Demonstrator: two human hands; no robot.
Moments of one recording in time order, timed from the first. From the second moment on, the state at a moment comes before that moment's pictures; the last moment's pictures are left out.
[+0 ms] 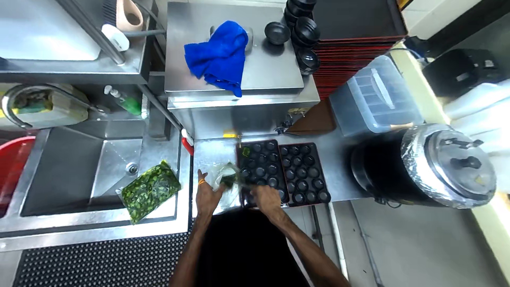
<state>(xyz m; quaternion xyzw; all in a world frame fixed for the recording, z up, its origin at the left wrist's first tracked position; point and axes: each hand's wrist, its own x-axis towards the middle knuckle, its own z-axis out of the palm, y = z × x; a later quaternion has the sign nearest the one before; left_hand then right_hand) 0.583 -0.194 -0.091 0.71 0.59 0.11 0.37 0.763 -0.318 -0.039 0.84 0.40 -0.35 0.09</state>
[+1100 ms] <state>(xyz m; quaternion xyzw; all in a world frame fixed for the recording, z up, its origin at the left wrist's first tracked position) 0.545 -0.187 -0.097 0.66 0.59 0.18 0.44 0.872 -0.332 -0.041 0.94 0.23 -0.26 -0.02</state>
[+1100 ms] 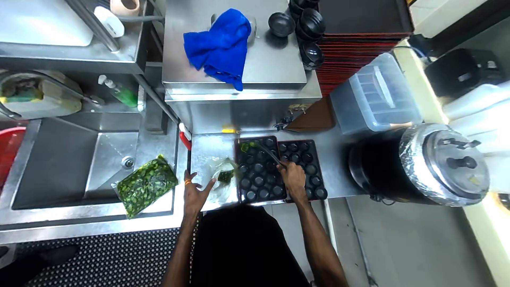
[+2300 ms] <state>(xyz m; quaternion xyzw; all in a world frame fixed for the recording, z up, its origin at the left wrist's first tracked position) 0.590 -0.184 -0.094 0.68 0.59 0.14 0.42 0.740 -0.277 -0.044 0.84 0.41 -0.33 0.10</state>
